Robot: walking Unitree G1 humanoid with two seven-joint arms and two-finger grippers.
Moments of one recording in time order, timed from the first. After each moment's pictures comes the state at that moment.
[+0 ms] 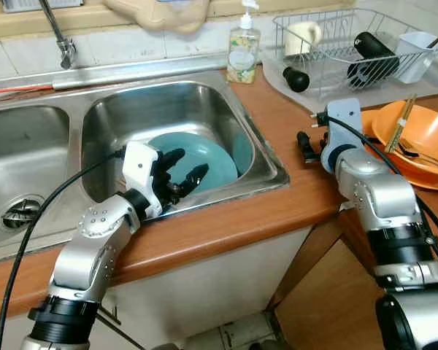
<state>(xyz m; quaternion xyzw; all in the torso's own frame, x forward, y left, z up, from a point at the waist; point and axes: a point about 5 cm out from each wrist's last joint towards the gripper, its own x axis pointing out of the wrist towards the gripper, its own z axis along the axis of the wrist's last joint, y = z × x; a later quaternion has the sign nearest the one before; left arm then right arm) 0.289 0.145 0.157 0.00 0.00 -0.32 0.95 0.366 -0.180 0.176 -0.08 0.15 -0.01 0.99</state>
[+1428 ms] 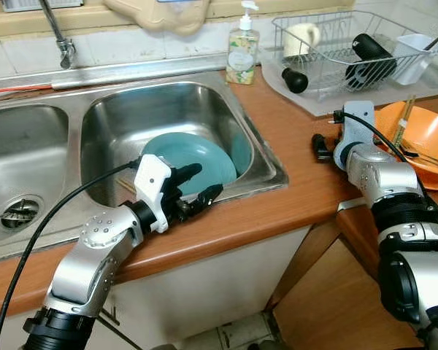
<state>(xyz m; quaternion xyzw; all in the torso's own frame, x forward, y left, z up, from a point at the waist) 0.271 0.133 0.151 0.01 0.02 -0.39 0.92 0.389 -0.210 0.164 -0.03 0.20 -0.04 0.98</state>
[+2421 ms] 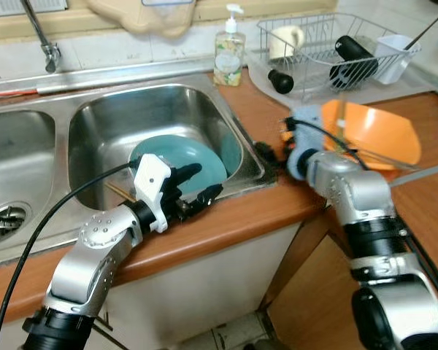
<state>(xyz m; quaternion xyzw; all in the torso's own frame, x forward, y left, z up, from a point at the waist) 0.272 0.133 0.151 0.02 0.02 -0.40 0.92 0.360 -0.120 0.169 0.00 0.19 0.19 0.96</state>
